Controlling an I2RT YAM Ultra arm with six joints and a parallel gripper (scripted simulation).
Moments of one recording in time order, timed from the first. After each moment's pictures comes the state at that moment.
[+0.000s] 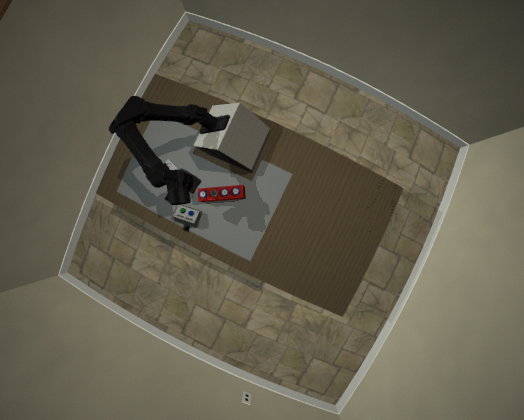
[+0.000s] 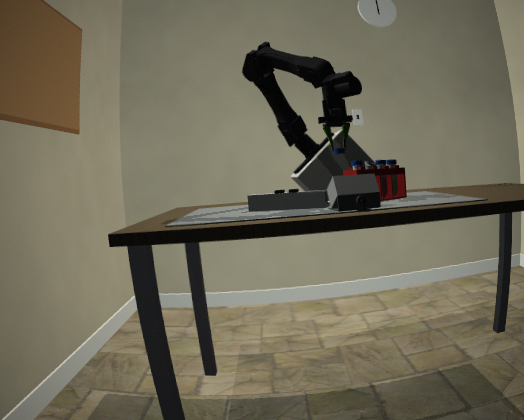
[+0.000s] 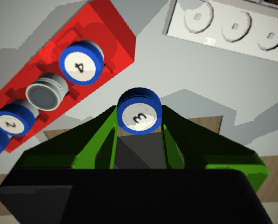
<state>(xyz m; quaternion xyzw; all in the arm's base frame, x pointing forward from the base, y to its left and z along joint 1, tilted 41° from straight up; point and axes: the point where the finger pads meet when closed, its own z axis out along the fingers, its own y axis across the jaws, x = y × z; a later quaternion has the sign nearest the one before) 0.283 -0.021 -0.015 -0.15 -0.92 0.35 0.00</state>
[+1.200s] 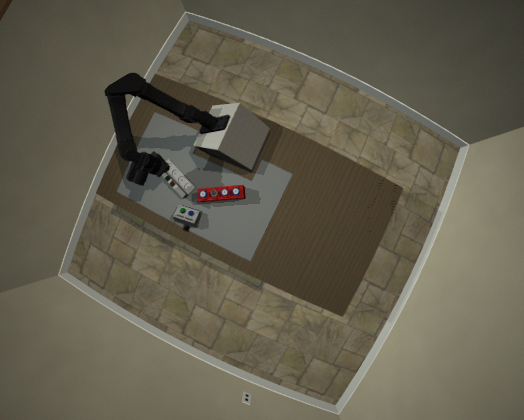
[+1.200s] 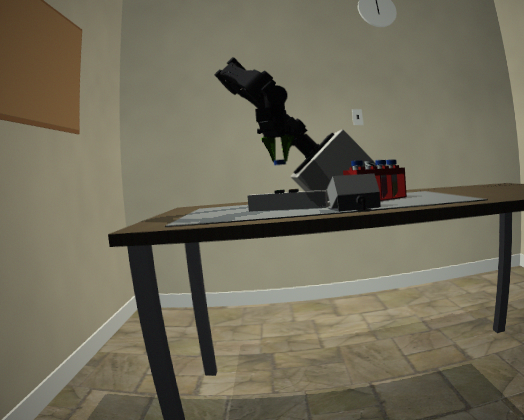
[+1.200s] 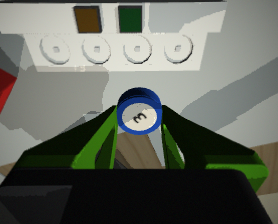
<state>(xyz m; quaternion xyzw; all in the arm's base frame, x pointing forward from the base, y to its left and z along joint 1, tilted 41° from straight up) 0.246 -0.162 0.084 -0.25 -0.90 0.35 -0.03</state>
